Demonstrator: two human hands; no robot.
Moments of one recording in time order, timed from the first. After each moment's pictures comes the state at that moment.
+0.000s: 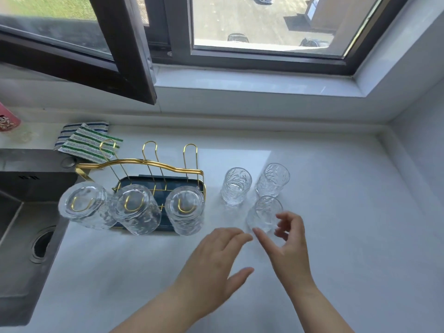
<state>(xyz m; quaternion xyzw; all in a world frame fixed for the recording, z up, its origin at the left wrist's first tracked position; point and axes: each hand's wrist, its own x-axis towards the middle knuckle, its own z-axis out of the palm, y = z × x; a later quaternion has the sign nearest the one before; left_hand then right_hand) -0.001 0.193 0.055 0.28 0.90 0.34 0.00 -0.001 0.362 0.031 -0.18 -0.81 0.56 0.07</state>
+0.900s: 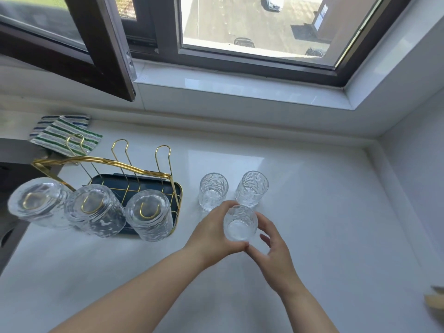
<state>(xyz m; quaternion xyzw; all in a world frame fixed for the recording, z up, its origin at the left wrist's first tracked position) -0.063 0.267 0.035 0.07 0.85 0.50 0.16 -0.020 0.421 0.016 -0.08 -0.81 0.57 -0.07</state>
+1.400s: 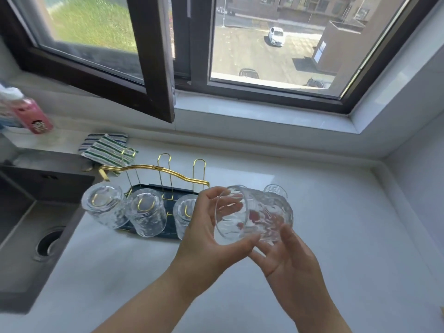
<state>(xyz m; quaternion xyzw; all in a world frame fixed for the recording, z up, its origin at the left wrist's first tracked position) -0.005 0.193 0.136 0.07 0.66 0.74 0.05 0.009 0.348 0.121 -0.03 -0.45 0.88 -0.14</state>
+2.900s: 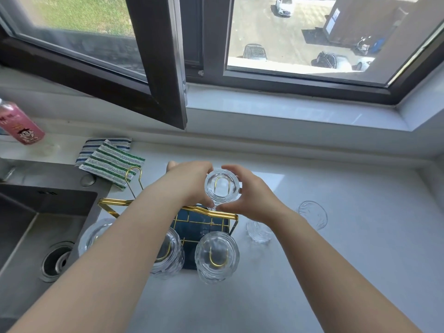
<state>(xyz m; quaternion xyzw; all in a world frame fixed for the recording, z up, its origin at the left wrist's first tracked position) -0.209 0.116 0.110 0.10 0.97 0.12 0.18 -0.192 0.274 0.079 0.09 -0.90 0.41 -0.14</state>
